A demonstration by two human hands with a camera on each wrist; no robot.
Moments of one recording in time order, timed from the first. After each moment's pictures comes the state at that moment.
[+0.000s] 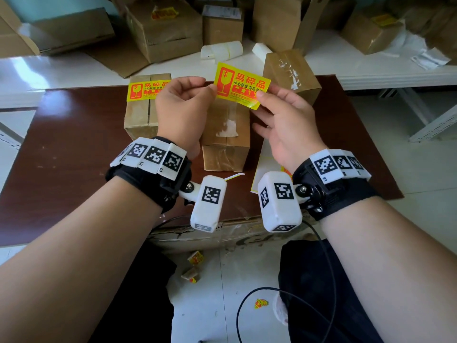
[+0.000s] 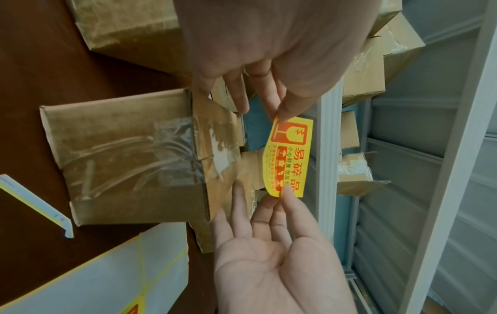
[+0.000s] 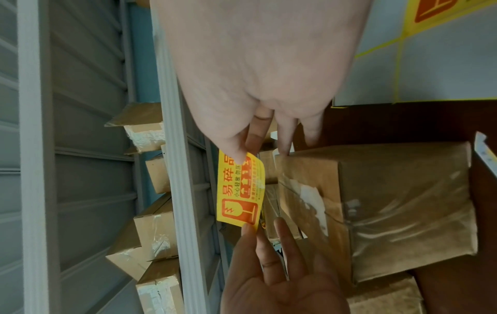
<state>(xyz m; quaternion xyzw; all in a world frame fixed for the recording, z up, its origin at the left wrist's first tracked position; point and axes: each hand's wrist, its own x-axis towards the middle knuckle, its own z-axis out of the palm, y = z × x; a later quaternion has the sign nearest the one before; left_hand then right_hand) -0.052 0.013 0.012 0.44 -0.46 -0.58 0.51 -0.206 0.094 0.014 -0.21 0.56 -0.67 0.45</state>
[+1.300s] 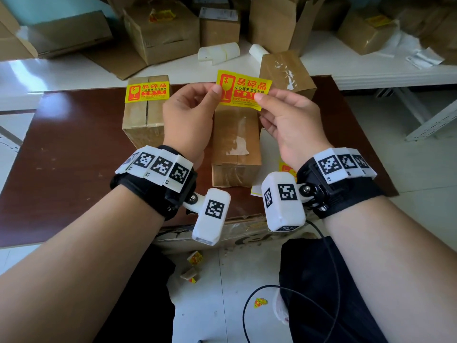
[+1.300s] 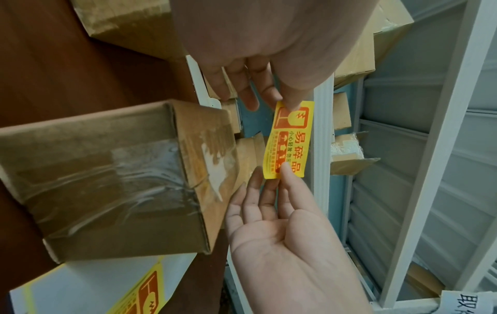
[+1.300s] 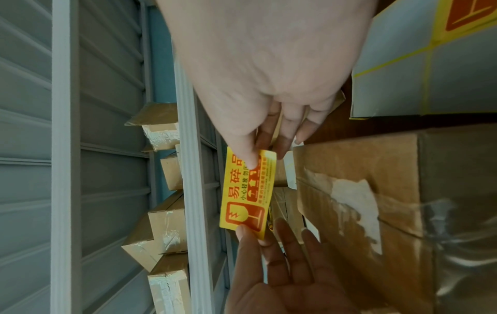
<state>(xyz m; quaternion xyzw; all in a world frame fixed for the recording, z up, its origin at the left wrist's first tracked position) -0.058 0.035 0.011 0.41 -0.52 -0.55 0.50 -0.214 0.103 0.017 -0.23 0.59 -0.66 0.40</state>
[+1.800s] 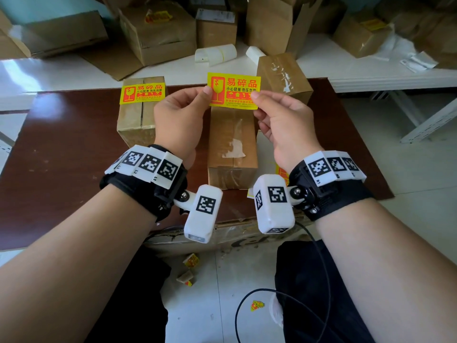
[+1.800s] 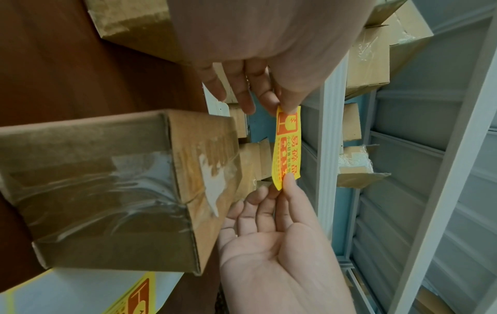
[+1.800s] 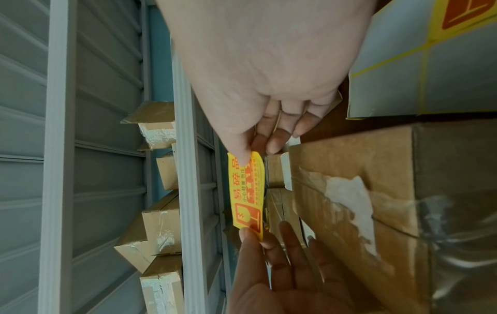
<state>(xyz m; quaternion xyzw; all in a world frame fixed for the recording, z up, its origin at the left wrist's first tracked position) -0.055 0.022 0.008 0.44 -0.49 -0.58 0.48 -0.215 0.098 0.013 -0.21 0.61 -0.66 0.38</state>
